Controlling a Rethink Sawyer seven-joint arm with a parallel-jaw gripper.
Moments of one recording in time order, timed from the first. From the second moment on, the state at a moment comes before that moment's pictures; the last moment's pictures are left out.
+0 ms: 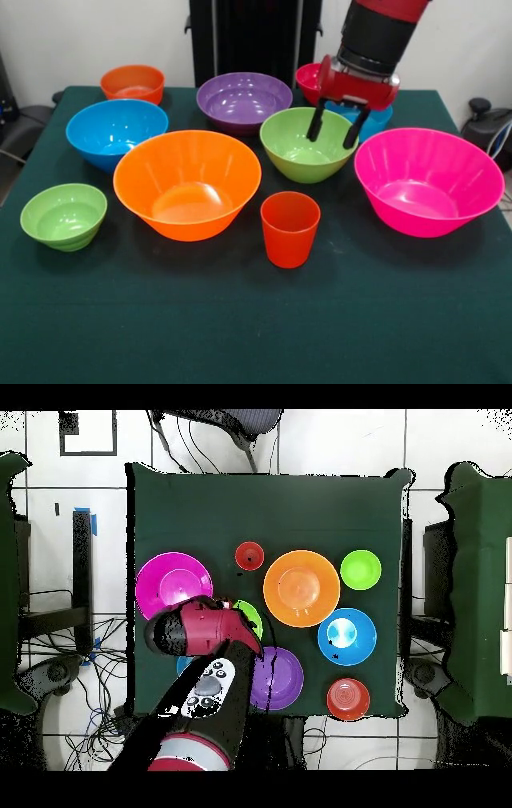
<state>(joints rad) 0.22 -0.53 -0.32 1.71 0.03 0.27 1.78</state>
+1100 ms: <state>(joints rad) 0.16 -0.61 -0.28 1.53 0.03 0.44 1.78</state>
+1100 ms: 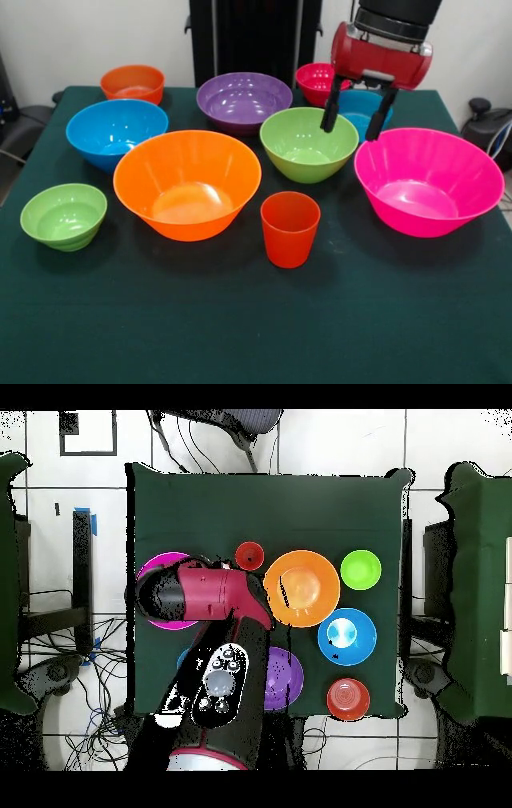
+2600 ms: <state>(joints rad) 0.10 -0.41 -0.22 1.32 -0.04 0.50 1.78</state>
